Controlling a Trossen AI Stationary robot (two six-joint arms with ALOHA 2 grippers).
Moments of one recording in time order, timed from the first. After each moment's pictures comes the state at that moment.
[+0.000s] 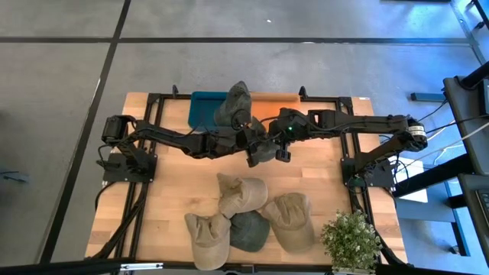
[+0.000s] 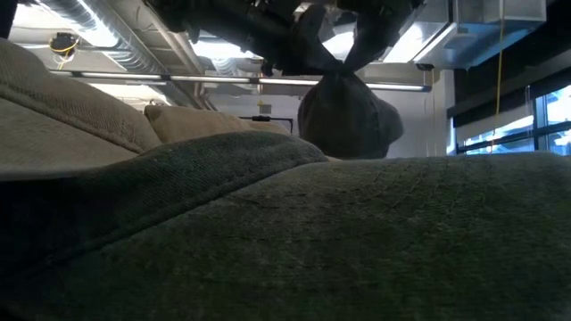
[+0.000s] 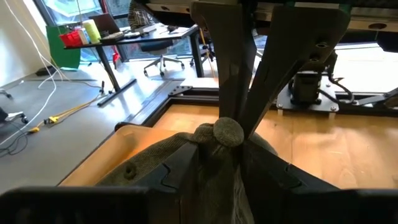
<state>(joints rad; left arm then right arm) 0.02 1.69 1.04 0.46 -0.41 0.07 -0.08 1.44 1.30 -0.70 0.12 -0.09</state>
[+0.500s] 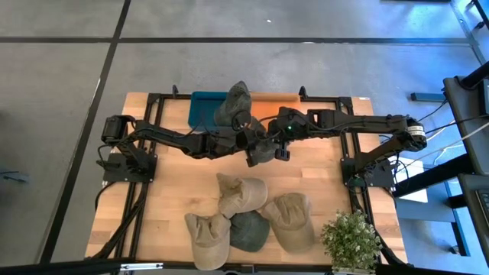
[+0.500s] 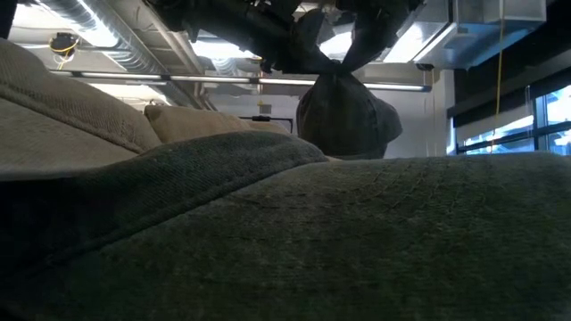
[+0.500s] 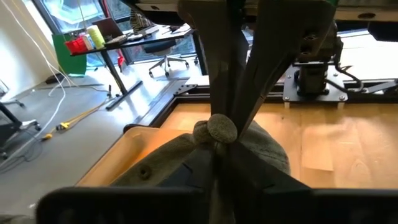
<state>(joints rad) 0.02 1.69 1.04 0.45 -0.43 0.15 -0.08 1.45 1.30 -0.68 0.13 -0.11</state>
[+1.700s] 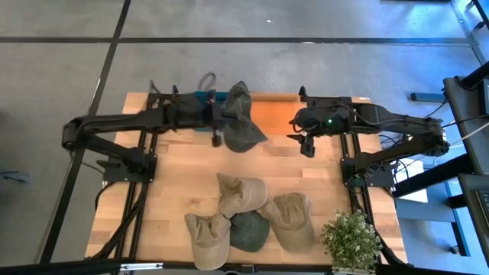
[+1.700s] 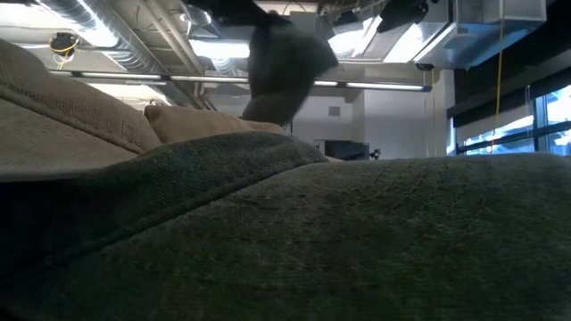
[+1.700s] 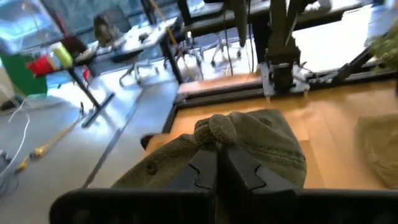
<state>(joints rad) 0.26 1.19 1.04 -0.08 -0.01 0.30 -0.08 1.16 1.30 -0.84 0.16 -0.03</state>
